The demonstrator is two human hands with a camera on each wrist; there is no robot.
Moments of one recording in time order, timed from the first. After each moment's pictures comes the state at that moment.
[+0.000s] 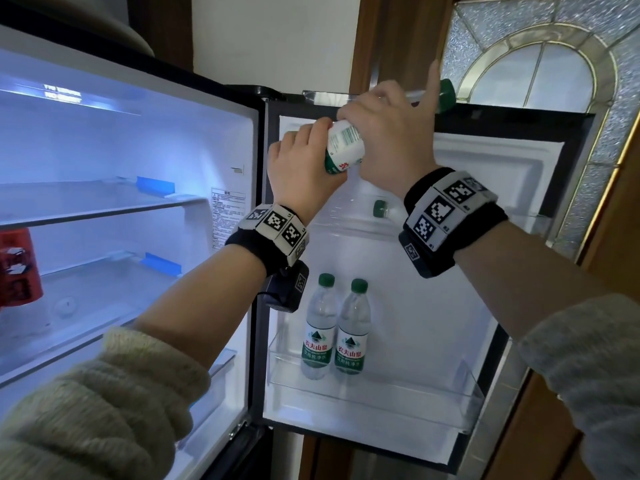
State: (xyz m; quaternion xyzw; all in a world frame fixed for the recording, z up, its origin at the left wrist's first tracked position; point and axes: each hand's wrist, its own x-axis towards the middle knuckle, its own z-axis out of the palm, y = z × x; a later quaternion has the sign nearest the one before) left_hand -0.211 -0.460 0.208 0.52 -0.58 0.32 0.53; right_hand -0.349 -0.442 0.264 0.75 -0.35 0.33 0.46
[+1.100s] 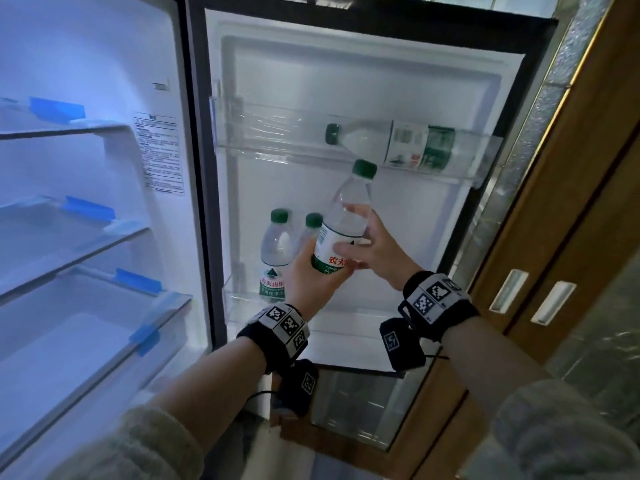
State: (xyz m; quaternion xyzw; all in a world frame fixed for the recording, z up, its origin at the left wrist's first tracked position) left_hand -0.316 -0.431 -0.023 0.46 -0.56 -0.31 0.61; right_hand -0.449 -0.456 0.042 0.71 -0.41 0.40 -0.41
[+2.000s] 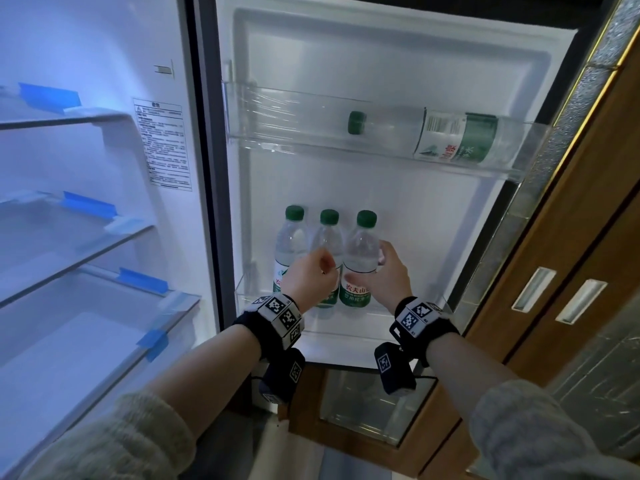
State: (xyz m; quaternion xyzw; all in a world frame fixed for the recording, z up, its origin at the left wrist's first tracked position) left_hand -0.270 -0.481 -0.041 0.59 -0.68 -0.22 0.38; right_hand -0.433 -0.495 -0.038 0.63 -0.61 0.41 -0.23
